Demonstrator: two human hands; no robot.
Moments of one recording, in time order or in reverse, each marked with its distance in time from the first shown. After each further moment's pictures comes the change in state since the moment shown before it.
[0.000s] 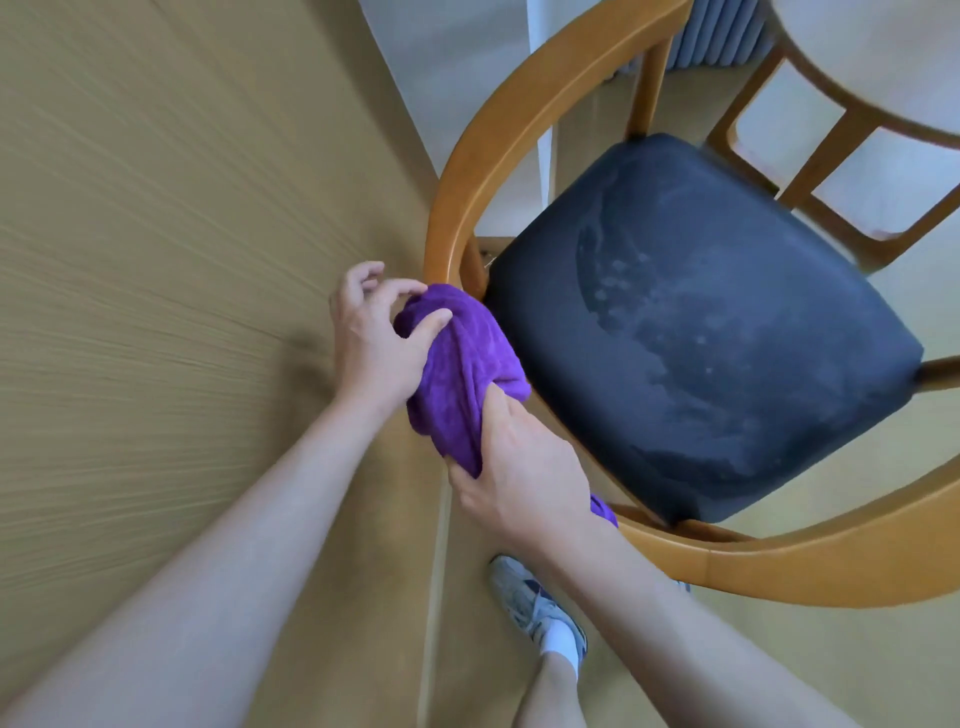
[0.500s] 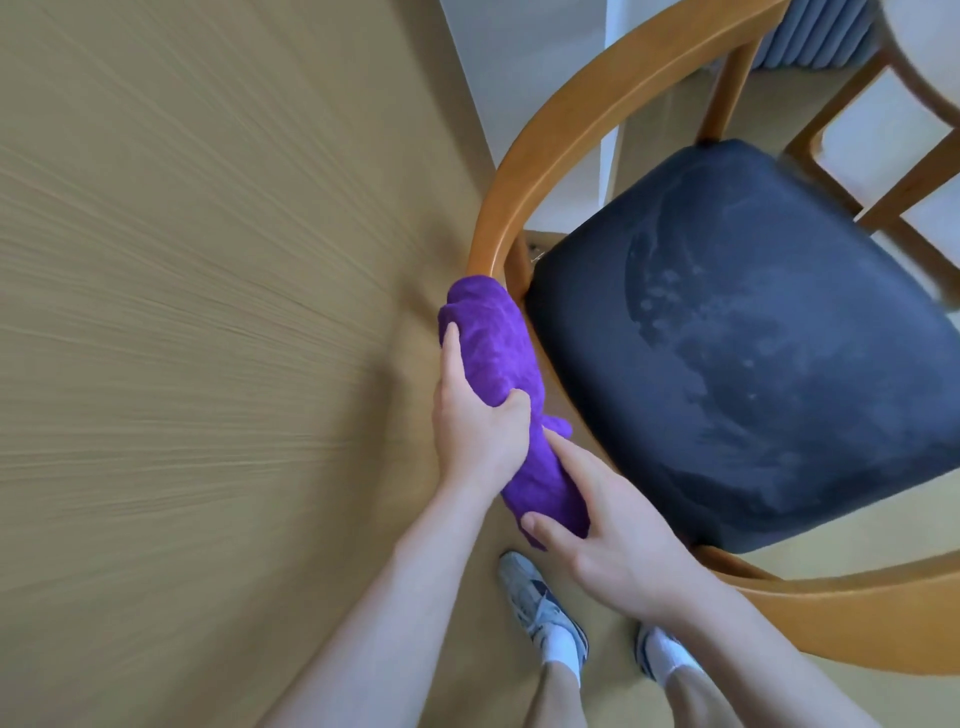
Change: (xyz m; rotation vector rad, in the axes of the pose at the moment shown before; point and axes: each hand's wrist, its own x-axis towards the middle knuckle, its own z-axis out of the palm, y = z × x) left_hand -0.083 0.054 0.030 -0.389 -0.026 -0.535; right_hand -0.035 0.067 -0.032 0.292 -0.326 -0.058
